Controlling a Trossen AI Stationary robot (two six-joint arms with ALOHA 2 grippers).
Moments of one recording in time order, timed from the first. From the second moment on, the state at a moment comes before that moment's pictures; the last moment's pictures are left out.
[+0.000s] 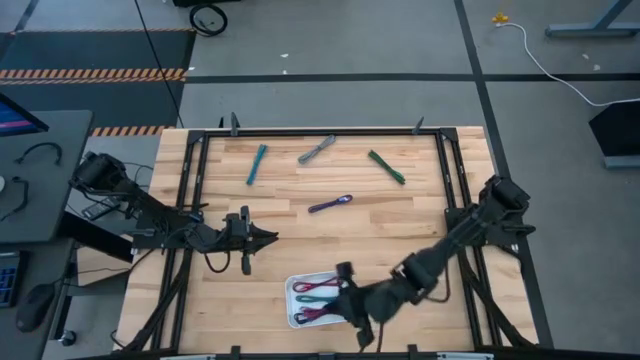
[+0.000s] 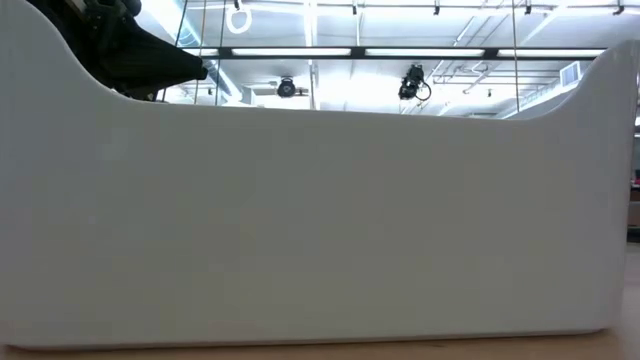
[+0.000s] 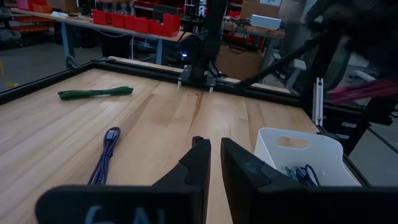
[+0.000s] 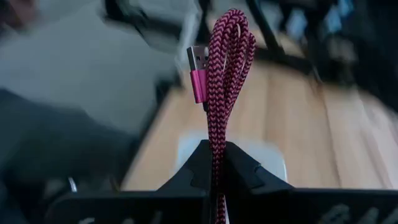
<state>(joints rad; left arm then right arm) -0.52 1.15 0.21 0.86 -0.65 -0.24 0.64 1.78 1.39 -0.16 0.38 0.10</state>
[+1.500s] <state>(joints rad) -0.51 1.15 0.21 0.86 -0.64 -0.24 0.62 1.65 1.12 -0.05 0.42 0.19</state>
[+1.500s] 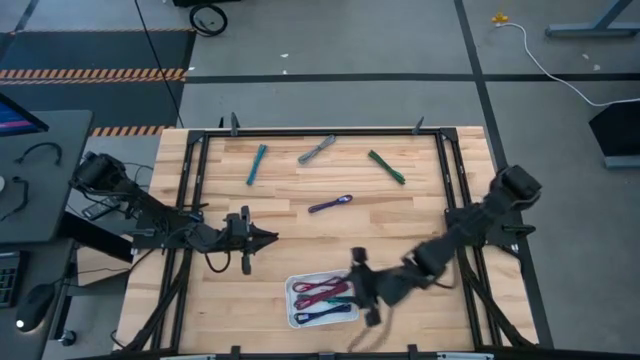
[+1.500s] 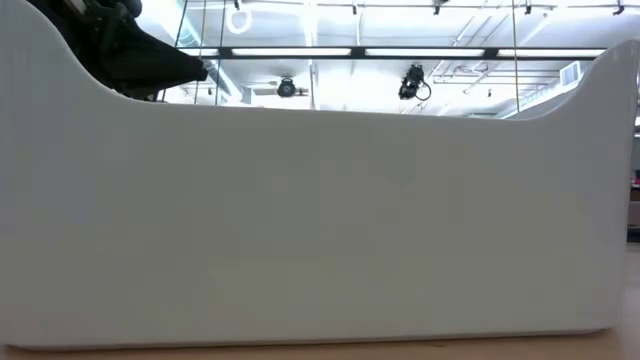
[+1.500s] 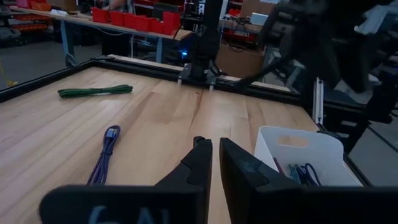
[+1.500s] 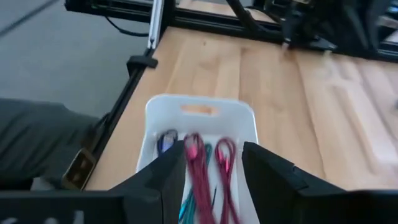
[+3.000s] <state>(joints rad) 0.71 1.72 0.91 -0.50 -0.26 -0.34 0.98 1.68 0.81 0.05 1.11 0.86</state>
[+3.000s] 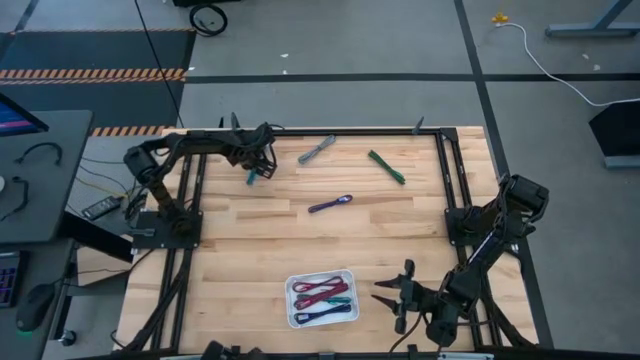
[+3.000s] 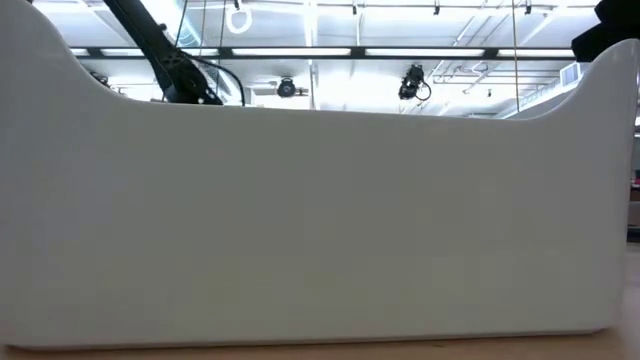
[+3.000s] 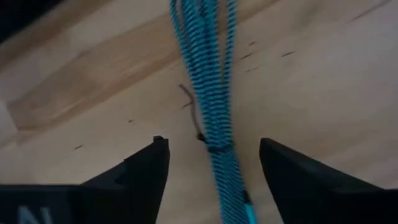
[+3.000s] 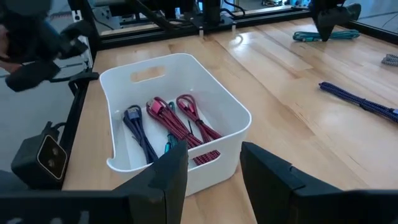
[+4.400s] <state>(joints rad) -0.33 1.43 0.91 0.06 -0.14 -0.20 1.05 1.66 0.81 0.15 1.31 0.68</state>
